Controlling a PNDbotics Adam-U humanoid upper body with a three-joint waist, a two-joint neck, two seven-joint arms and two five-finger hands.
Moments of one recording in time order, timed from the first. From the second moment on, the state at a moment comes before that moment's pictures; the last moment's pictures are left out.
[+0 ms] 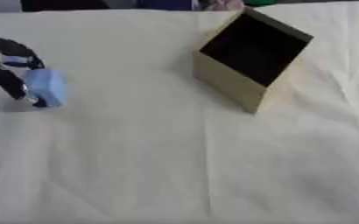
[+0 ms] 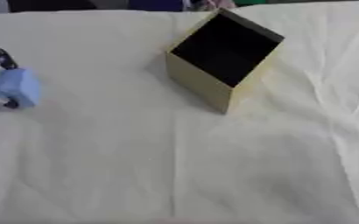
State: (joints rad) left arm -0.80 0.84 -0.20 -1.08 -0.97 -0.32 -0.79; right arm 0.07 -0.54 0.00 -1.98 0.32 -0.28 -0.69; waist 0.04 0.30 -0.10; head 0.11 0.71
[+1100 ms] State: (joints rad) left arm -0.88 0.82 -0.16 -1.24 -0.85 -0.28 -0.82; right arm 0.08 -0.54 0.00 -1.98 0.33 -0.28 -0.69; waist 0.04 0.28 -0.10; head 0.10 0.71
